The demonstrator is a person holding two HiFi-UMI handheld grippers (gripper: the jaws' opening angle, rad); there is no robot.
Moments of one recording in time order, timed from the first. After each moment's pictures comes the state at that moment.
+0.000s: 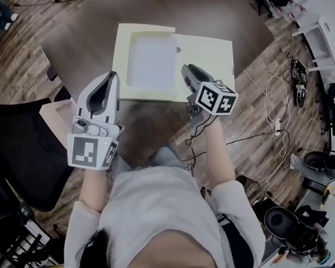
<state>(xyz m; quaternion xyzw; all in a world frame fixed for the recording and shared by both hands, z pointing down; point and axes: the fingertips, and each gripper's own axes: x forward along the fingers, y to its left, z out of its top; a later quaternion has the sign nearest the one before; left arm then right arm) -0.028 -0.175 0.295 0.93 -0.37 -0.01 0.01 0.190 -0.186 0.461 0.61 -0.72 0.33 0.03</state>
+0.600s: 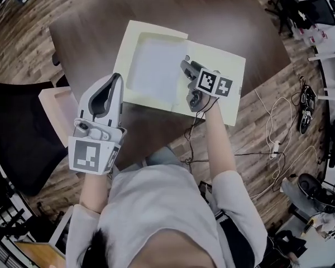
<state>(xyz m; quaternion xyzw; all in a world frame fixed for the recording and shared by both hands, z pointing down) -0.006 -0.193 0.312 0.90 -0.44 0.01 0.01 0.214 -0.269 0.551 0.55 -0.72 0.42 0.08</state>
